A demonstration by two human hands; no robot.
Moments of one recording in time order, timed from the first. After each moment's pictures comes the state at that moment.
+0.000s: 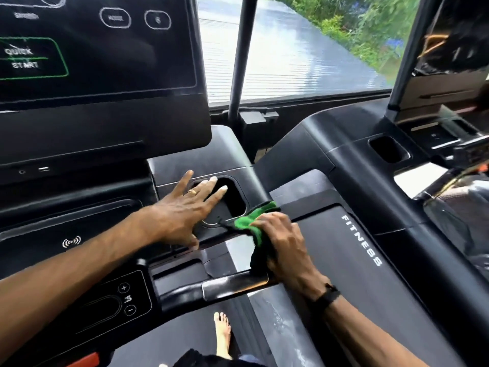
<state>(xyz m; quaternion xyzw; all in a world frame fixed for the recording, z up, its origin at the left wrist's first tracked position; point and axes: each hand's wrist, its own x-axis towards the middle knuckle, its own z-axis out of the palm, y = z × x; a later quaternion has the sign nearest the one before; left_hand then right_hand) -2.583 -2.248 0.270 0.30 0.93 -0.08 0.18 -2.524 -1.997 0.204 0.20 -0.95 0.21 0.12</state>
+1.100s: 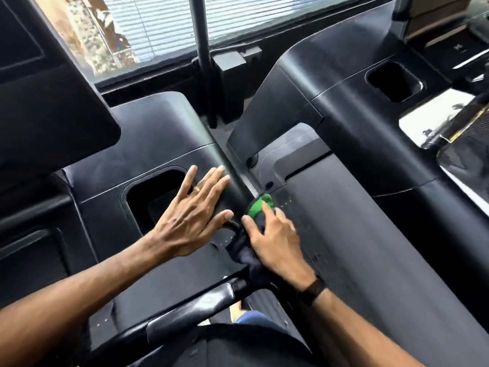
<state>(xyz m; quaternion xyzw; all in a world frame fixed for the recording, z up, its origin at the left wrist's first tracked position) -2.629 -2.150 0.175 0.36 0.93 0.09 0.01 -2.559 -1.959 0.165 -0.15 -0.94 0.27 -0.15</state>
